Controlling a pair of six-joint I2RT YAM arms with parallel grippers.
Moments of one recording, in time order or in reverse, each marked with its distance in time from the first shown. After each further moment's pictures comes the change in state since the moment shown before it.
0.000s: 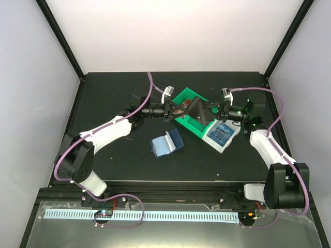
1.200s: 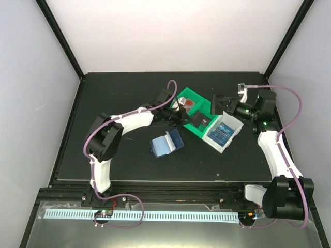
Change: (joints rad) left arm -0.071 0.358 0.267 -0.412 -0.232 0.279; right arm -0.084 -0.098 0.087 -0.310 0.264 -0.281
